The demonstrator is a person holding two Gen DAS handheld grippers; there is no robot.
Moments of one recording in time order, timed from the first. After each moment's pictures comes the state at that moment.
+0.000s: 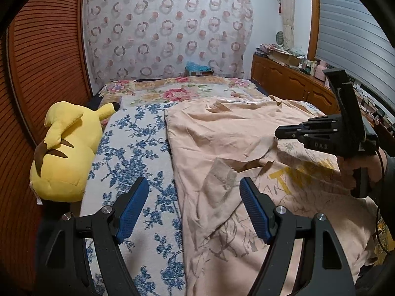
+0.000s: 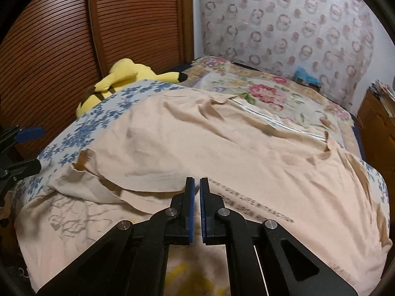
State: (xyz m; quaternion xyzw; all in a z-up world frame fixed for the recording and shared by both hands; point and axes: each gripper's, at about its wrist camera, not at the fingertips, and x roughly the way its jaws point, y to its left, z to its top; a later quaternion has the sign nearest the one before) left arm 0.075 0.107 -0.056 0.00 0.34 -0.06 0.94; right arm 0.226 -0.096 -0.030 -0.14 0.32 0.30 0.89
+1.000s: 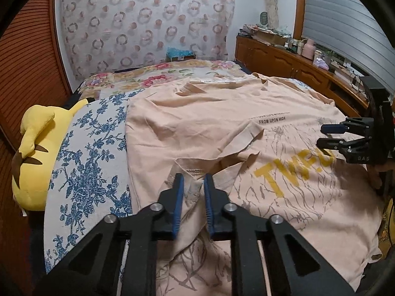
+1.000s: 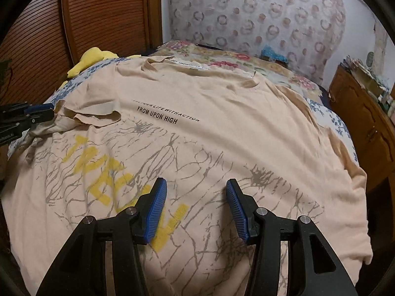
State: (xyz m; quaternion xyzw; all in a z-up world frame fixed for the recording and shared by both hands) left arm 0.109 0.063 -0.080 0.03 0.38 -0.10 0.92; right arm 0.164 -0.175 -0.063 -0.13 0.35 0.22 0.90
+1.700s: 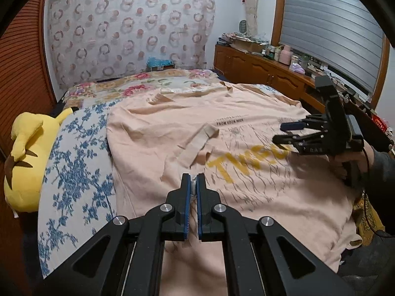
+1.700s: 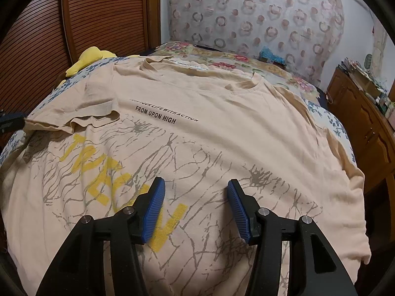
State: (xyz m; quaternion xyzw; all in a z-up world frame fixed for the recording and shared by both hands) left arm 0.062 0.046 -0.059 0.02 0.35 -0.16 0.92; right arm 0.172 -0.177 -0.057 -0.14 0.35 0.22 0.90
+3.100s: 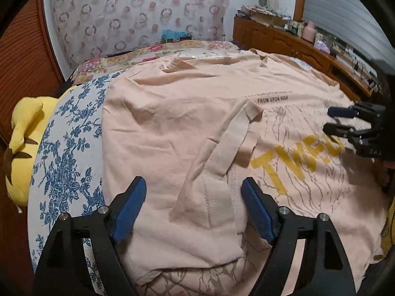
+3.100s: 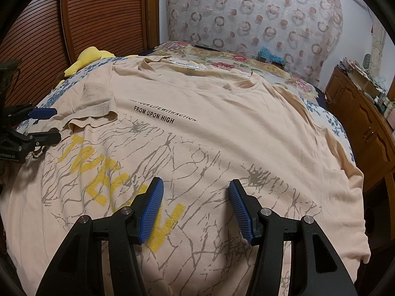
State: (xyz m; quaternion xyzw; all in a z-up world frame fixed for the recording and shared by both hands) left arm 0.129 0.039 -0.102 0.05 0.43 -0.10 0.90; right arm 0.174 -0.182 -0.056 -0.14 0.35 0.22 0.90
